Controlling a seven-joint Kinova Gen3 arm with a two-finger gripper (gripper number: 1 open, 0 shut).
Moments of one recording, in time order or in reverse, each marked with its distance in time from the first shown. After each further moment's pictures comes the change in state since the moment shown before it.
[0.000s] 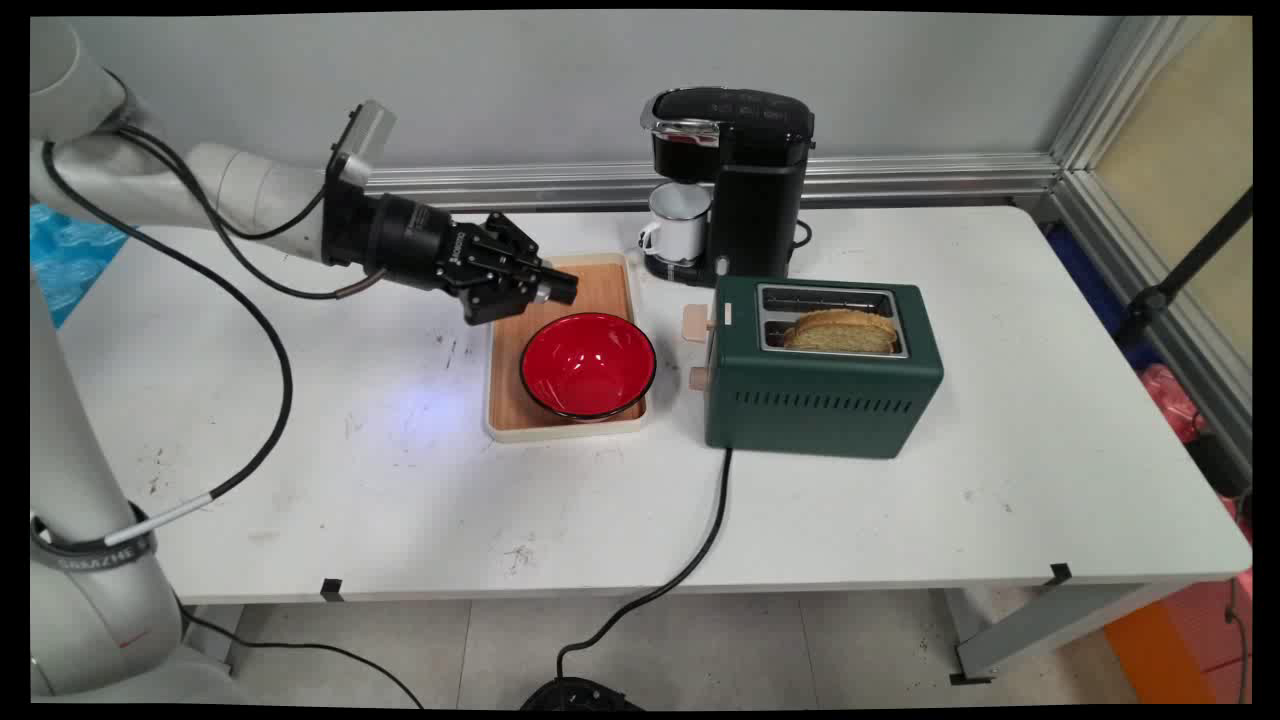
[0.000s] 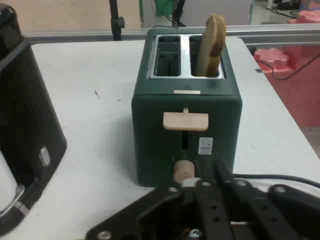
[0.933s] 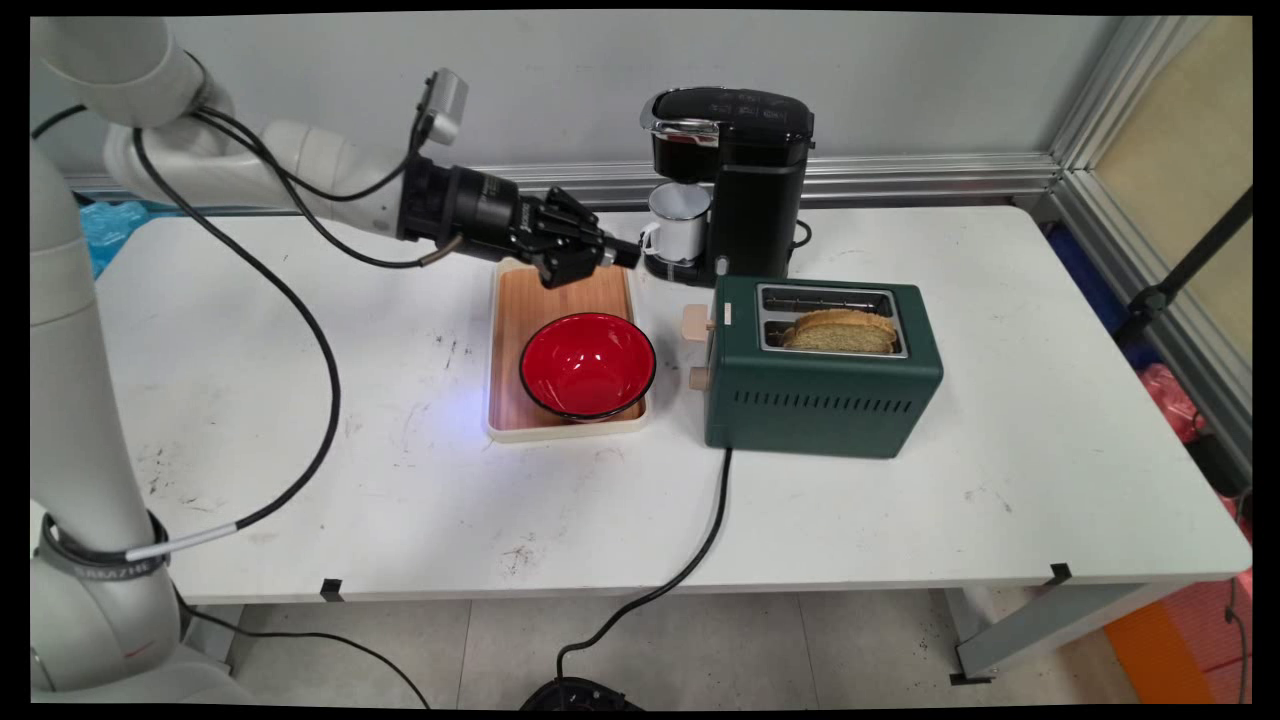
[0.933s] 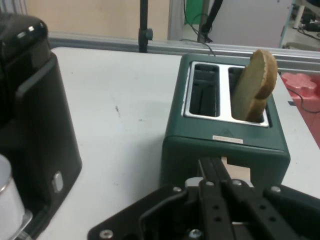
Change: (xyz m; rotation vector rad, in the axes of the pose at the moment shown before) arm 0.034 -0.015 0.052 0.055 0.011 -0.101
